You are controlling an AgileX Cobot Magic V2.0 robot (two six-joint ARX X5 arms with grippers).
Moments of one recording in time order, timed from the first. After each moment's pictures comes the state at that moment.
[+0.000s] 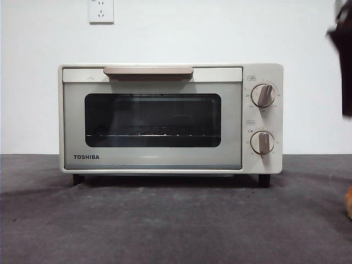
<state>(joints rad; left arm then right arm) -0.31 0.68 0.89 -0.57 0.55 -0.12 0.27 1.11 0.89 -1.01 -0.17 0.23</state>
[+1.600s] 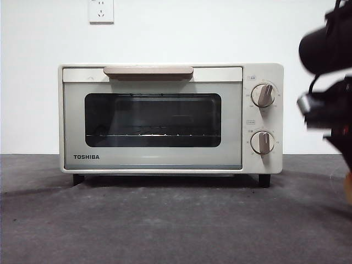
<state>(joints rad) -0.31 0.68 0.89 -0.58 0.47 -0.12 0.34 1.45 0.89 -0.95 -0.06 0.29</state>
